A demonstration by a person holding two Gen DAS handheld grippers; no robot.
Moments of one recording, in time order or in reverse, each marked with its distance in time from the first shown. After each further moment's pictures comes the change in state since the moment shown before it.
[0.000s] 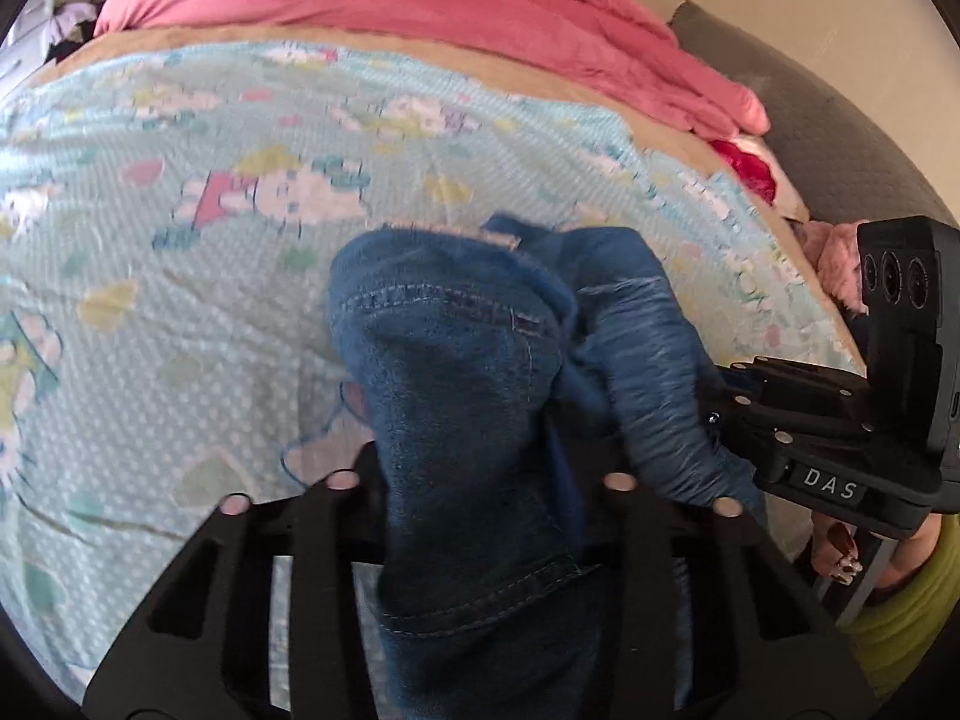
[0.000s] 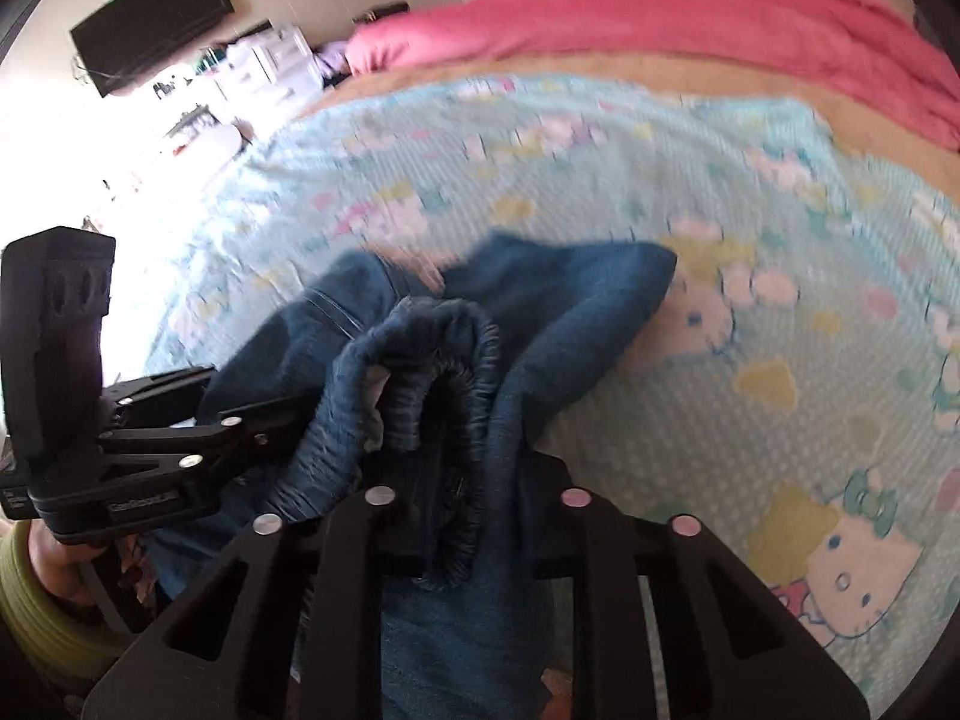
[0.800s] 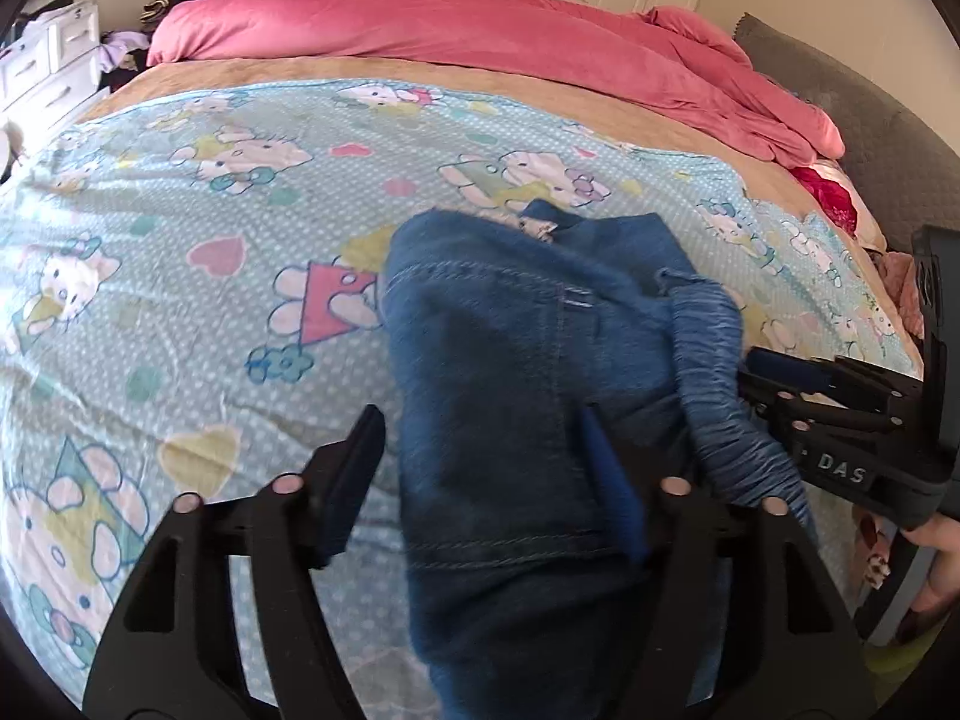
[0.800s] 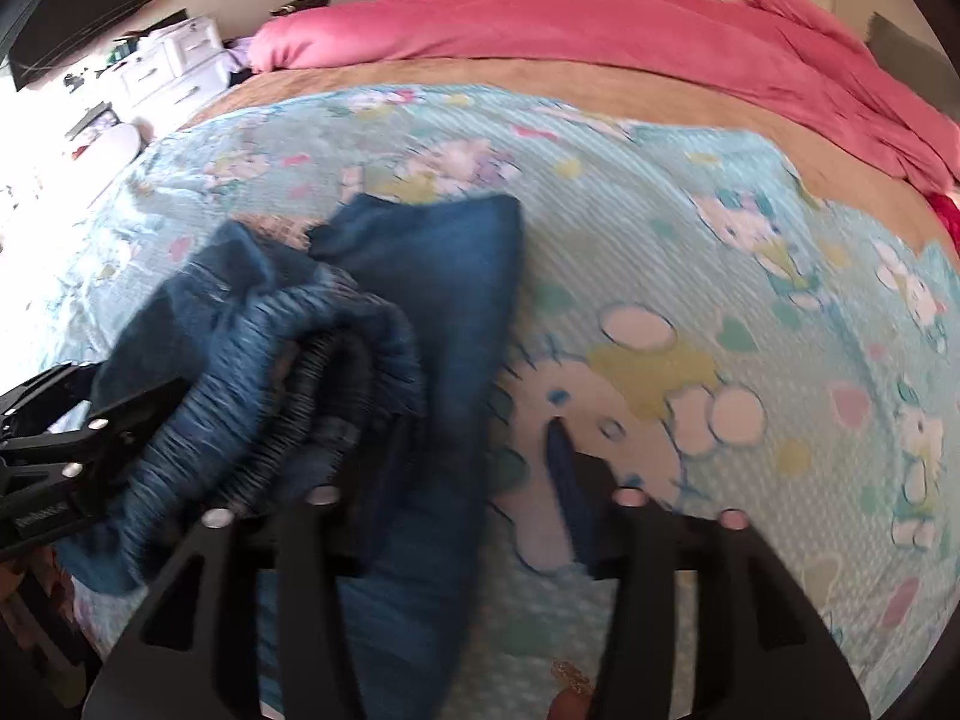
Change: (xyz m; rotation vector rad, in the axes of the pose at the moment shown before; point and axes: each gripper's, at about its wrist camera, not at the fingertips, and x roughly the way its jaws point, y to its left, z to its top) left arm 0.023 0.051 0.044 -0.021 -0.051 0.196; right arm 0.063 -0.029 0.055 0.030 0.020 -0.284
